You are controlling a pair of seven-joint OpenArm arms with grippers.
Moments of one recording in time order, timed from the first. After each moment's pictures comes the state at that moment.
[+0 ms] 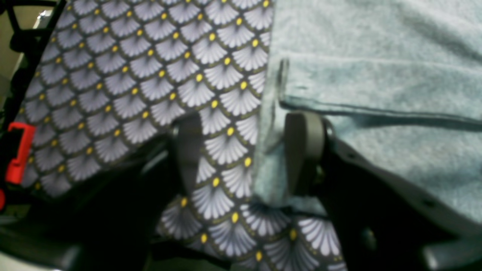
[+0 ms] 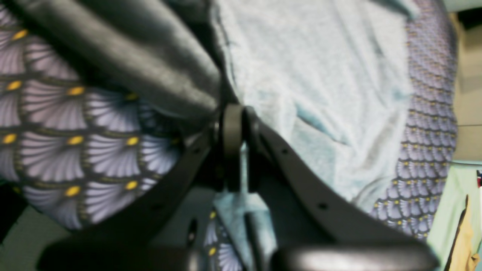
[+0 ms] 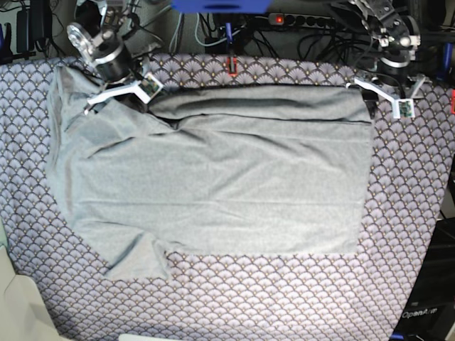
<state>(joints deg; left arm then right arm) 17.9 8.8 -44.8 97.2 12.5 -33.1 13.9 -29.9 -9.2 17.5 109.3 -58.4 40.3 7.6</state>
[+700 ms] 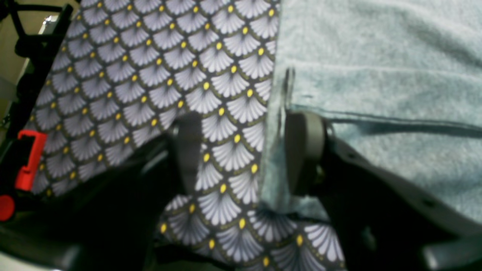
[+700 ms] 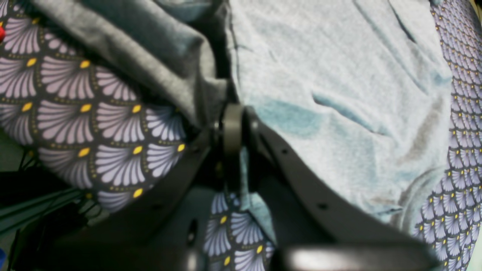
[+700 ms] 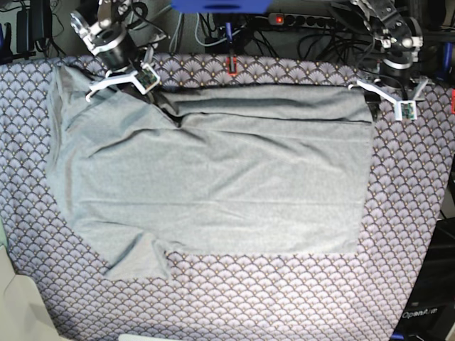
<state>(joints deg) 17.9 8.1 -44.7 97.8 12.5 -33.0 14.0 -33.8 -9.2 17.6 108.4 -47.4 40.3 7.2</state>
